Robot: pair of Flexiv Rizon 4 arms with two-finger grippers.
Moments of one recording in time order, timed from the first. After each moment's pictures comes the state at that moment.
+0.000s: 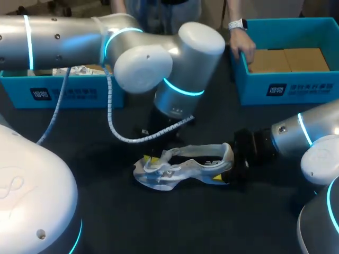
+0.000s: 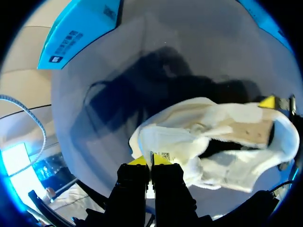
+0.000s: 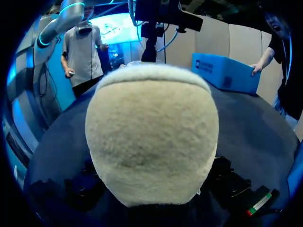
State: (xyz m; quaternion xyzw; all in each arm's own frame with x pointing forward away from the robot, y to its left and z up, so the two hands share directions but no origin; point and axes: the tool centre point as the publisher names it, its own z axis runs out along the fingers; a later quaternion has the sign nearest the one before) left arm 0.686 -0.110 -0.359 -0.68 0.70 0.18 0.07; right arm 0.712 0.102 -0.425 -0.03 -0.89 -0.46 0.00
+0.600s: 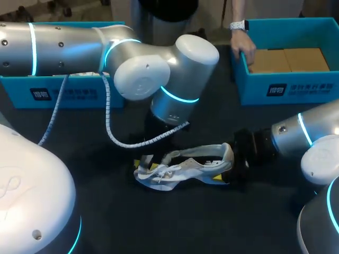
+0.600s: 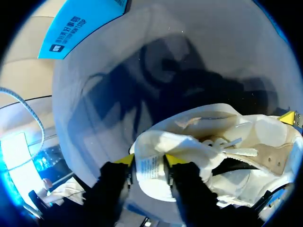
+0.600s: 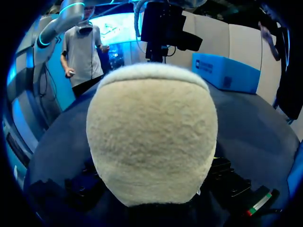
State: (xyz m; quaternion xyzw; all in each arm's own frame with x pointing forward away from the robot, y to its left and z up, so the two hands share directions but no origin) left arm 0.688 -0.096 -0.383 -0.70 0.69 0.20 0.06; right arm 0.712 0.101 -0.425 -0.03 -0.89 -0.46 0.00
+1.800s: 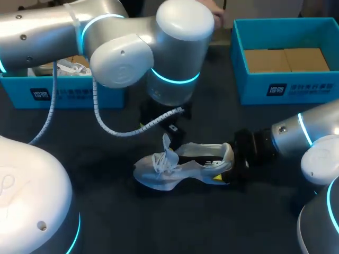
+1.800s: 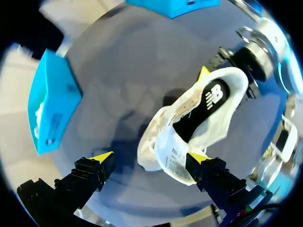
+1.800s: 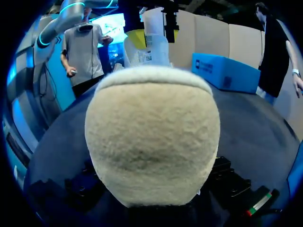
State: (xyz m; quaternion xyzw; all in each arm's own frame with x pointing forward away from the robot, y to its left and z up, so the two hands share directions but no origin) left arm 0.715 -0.136 -0.291 -0.39 0.92 0.05 0.06; right arm 0.712 0.101 -0.425 -0.03 -0.89 -0.46 0.00
